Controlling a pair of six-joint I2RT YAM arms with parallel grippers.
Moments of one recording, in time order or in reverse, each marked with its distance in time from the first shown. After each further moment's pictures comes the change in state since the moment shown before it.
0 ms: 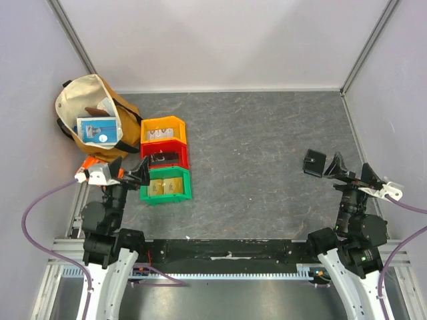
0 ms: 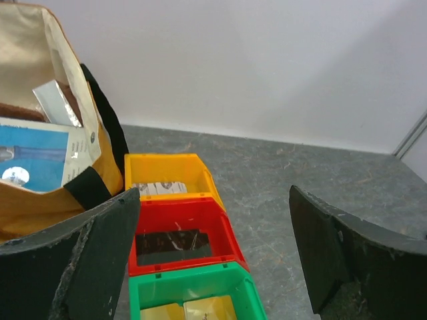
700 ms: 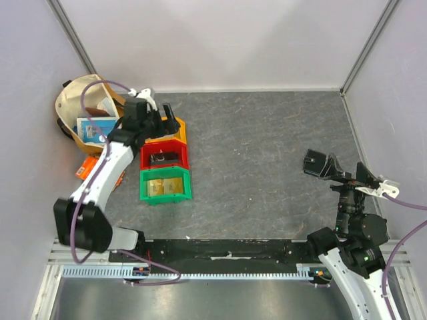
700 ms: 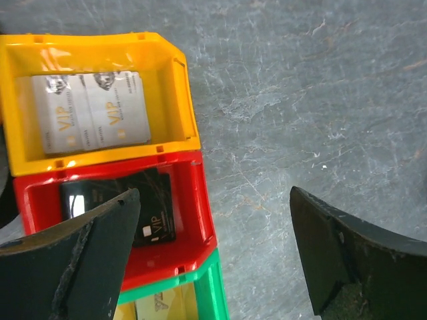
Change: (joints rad) left arm -0.027 1.249 0.692 -0.254 0.147 -0.149; right arm 0.079 0.000 0.006 -0.027 -0.002 0.000
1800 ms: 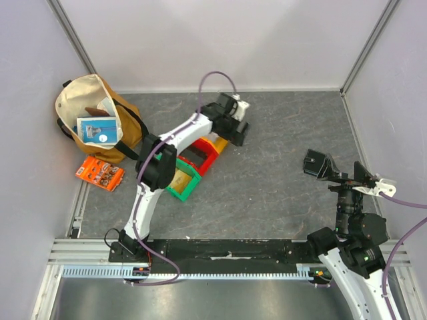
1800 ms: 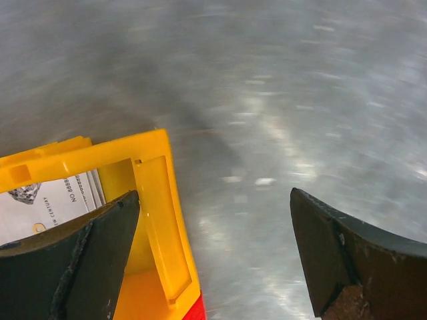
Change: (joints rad) left arm -0.383 0.981 0.820 -0.227 0.050 0.345; right arm 0.005 0.000 0.001 -0.016 -0.044 -0.017
